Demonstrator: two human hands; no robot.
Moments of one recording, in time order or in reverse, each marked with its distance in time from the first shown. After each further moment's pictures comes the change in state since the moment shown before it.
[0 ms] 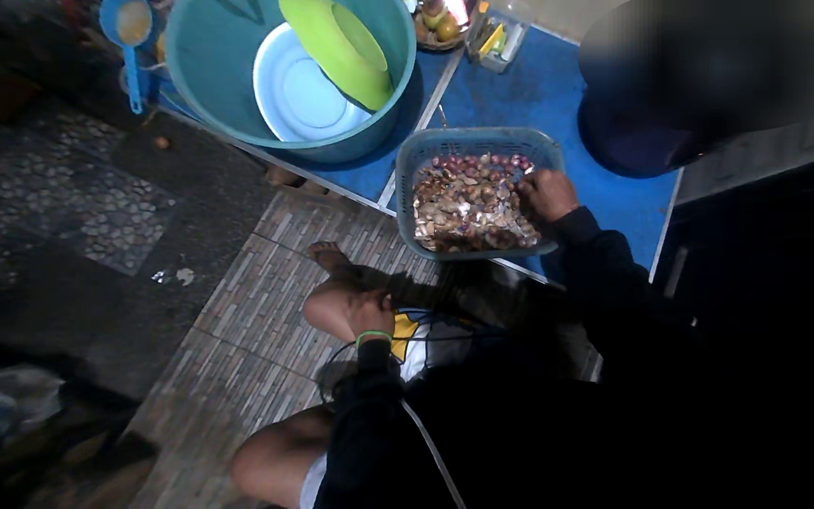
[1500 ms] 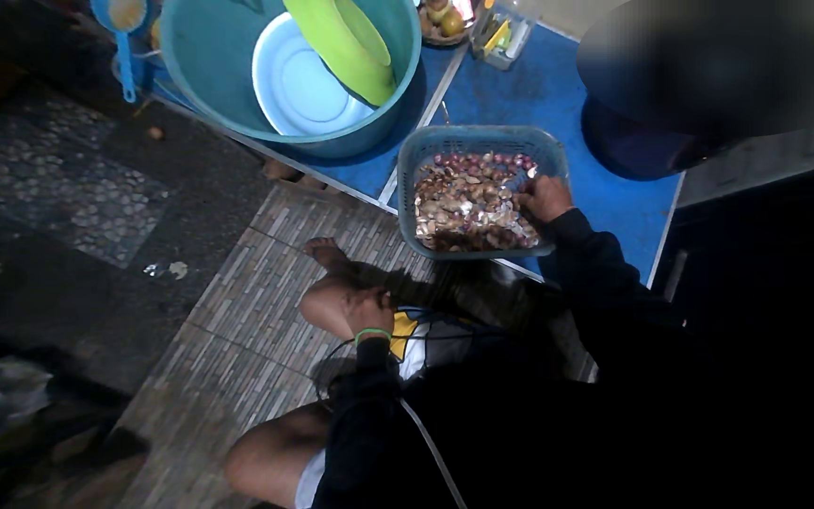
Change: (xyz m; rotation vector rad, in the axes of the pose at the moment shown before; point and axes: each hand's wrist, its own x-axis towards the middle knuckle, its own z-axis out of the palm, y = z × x) left_hand 0.002 0.002 0.000 0.024 0.006 -0.012; right_hand 0.016 0.009 0.020 0.039 -0.084 0.106
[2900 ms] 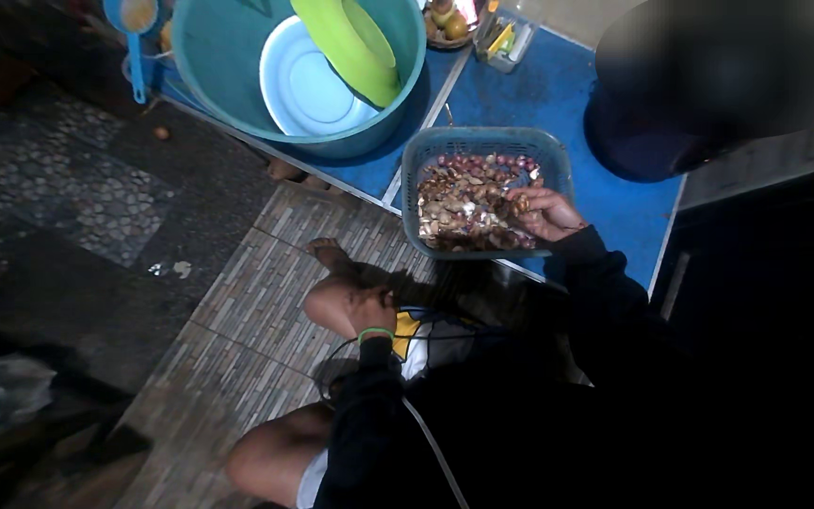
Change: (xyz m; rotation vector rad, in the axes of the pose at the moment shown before) left_hand 0.000 -0.001 0.002 -0.032 0.022 0.006; right_hand -0.040 0.001 0.004 1.390 -0.446 -0.227
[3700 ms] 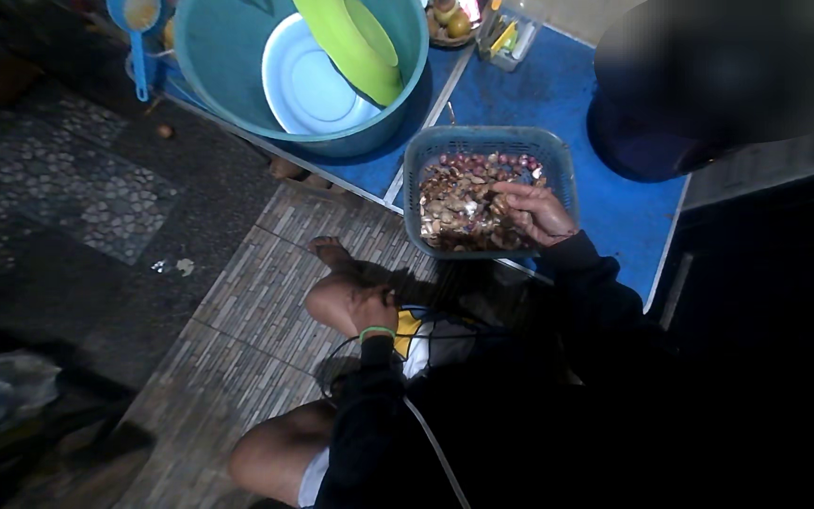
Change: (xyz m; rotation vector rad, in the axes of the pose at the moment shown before) left_hand 0.002 -0.001 0.000 0.006 -0.010 0.002; right_hand 0.008 0.009 0.023 -0.035 0.088 -0.129
